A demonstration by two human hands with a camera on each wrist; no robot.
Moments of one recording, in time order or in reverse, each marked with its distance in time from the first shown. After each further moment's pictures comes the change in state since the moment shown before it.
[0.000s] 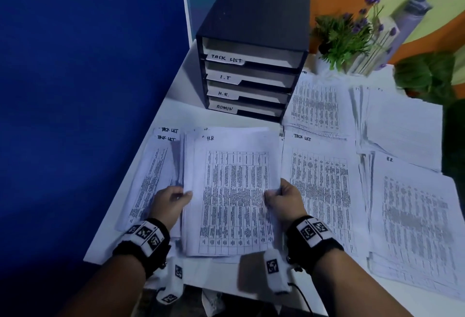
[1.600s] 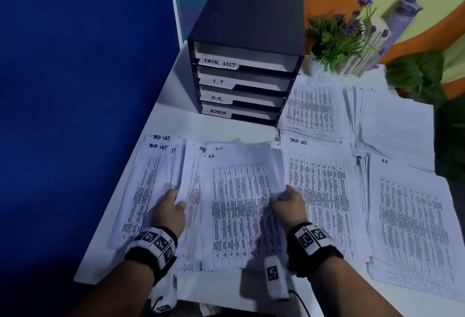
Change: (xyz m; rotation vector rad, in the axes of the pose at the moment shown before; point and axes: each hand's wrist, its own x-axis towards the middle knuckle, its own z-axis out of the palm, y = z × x) left_hand 0.009 0.014 0.015 0.319 0.031 -0.049; right_hand 0.020 0.002 -0.006 -0.372 0.192 -0.075
